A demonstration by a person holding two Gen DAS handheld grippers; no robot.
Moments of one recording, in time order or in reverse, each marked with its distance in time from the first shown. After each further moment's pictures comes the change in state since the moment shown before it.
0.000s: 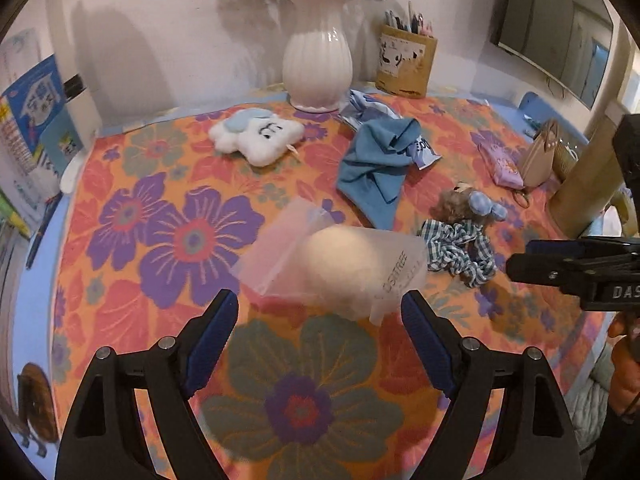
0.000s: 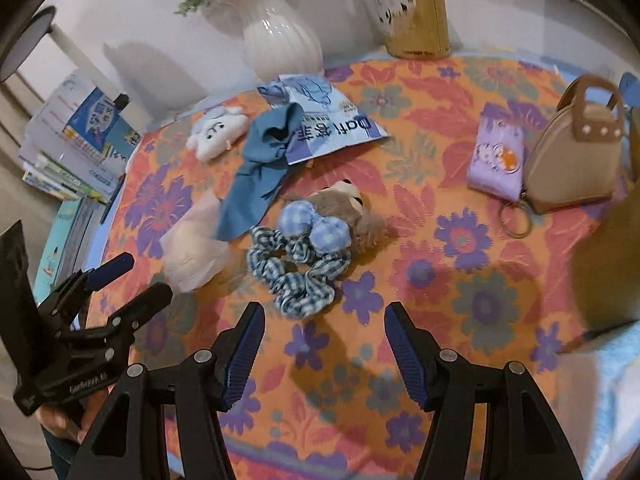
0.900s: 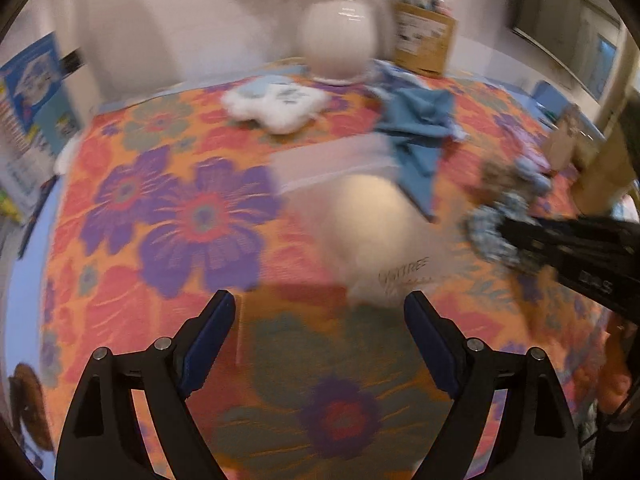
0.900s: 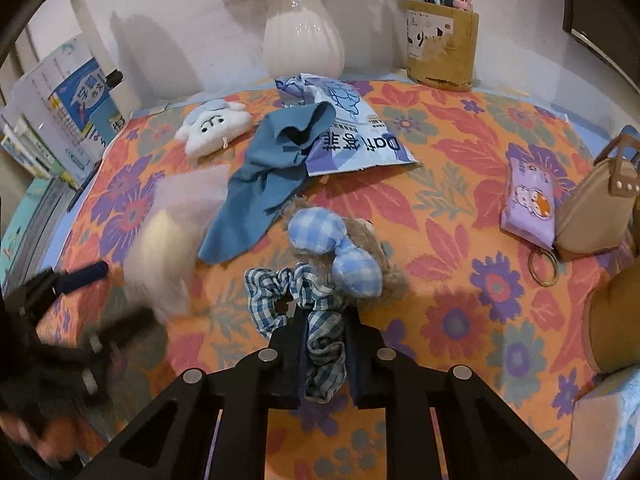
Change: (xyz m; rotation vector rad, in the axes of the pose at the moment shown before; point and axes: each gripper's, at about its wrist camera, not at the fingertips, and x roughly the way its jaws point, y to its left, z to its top) left arm 0.023 0.031 -0.011 -0.030 0.050 0.025; right arm 0.029 0.033 0.003 -0.131 -0.087 -0.140
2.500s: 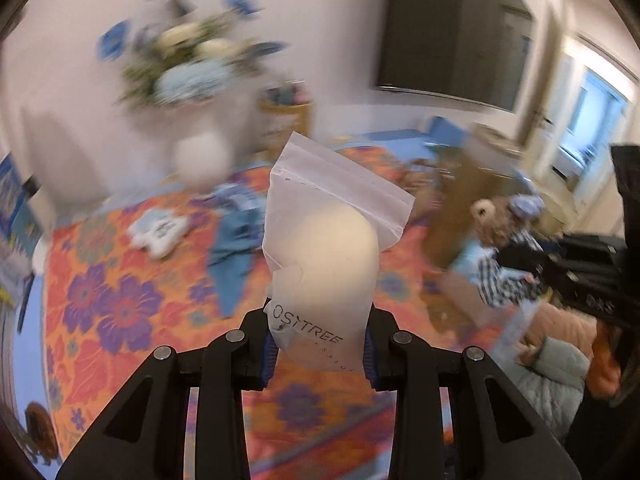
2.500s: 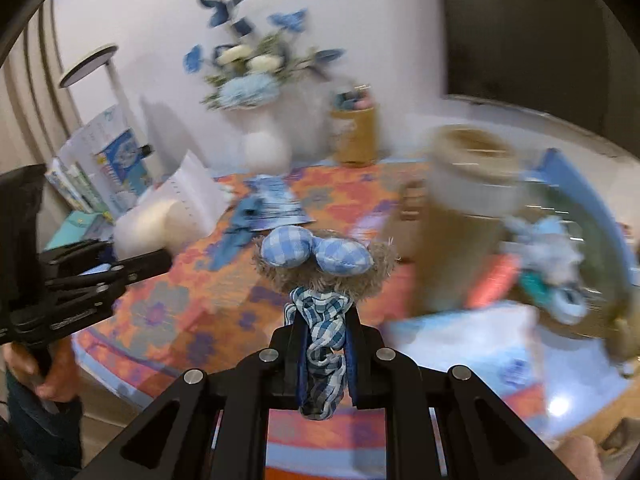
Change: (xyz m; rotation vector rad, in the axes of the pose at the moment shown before) left arm -0.130 -0.152 0.033 0.198 -0.181 -0.225; right arm -0.202 -0.095 -0.055 0.019 -0.211 -0.044
